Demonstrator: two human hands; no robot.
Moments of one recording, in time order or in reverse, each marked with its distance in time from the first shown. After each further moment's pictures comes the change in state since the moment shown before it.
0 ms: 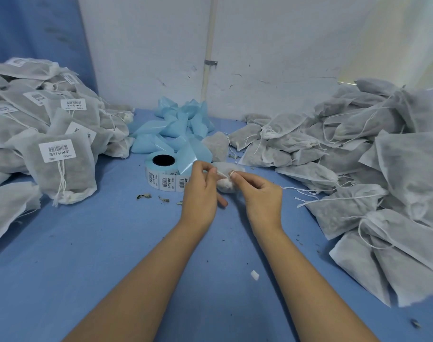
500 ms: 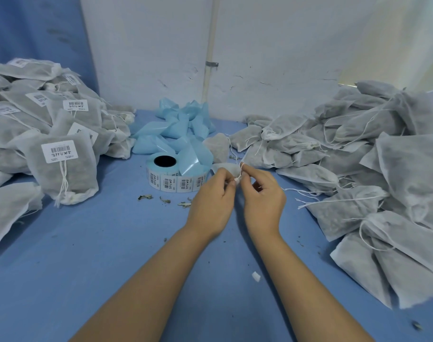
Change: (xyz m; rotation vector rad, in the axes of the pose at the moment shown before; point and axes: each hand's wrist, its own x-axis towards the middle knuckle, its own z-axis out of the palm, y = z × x) left_hand -0.006 0.003 0.006 0.286 -0.151 0.136; right_hand -0.003 0.005 0.006 -0.211 0.184 -0.249
